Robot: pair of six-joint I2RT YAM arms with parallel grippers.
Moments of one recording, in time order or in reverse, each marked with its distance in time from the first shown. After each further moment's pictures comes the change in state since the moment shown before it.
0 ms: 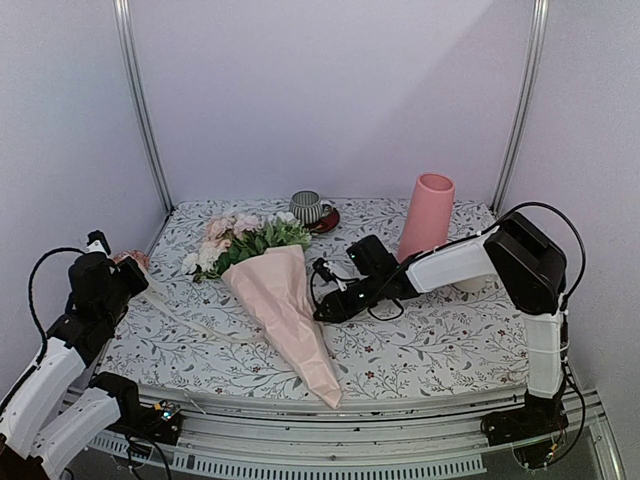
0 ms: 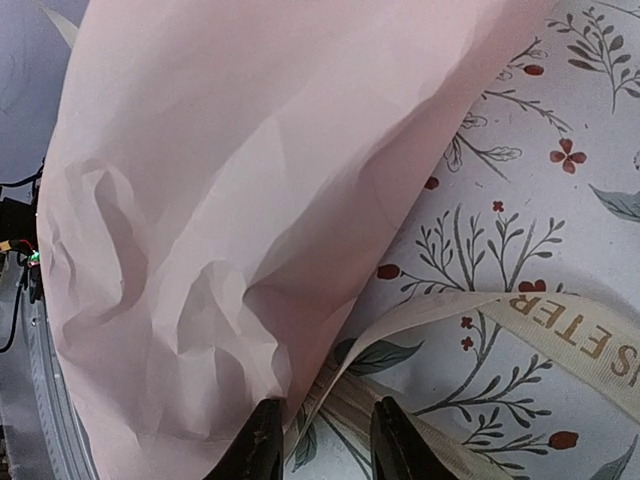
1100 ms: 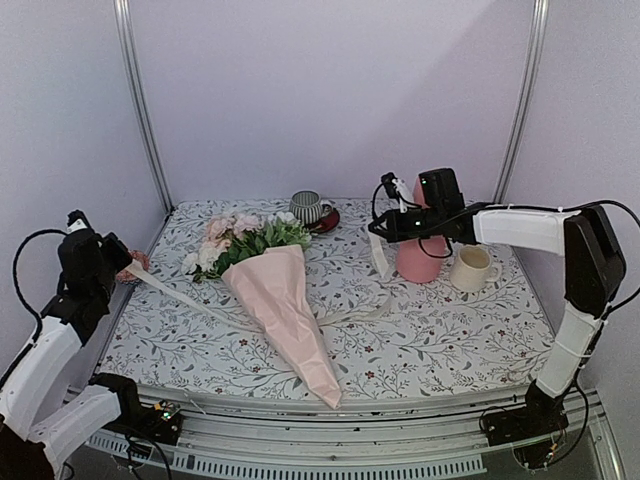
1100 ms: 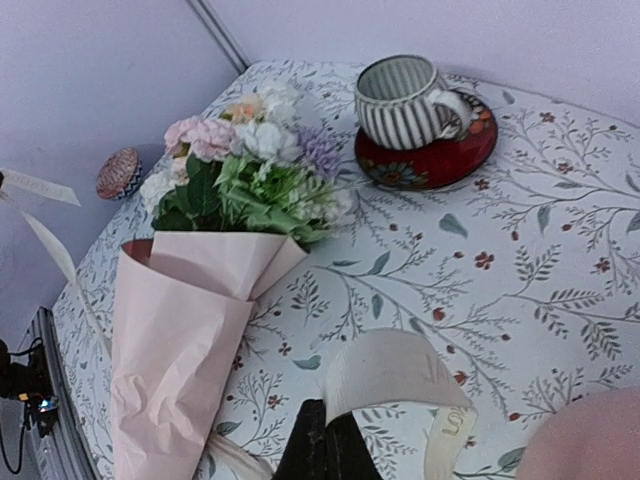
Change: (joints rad) left arm 0.095 0.110 0.117 0.082 -0.110 0.049; right arm -0.296 -0.300 0.001 -0.016 0.066 0.008
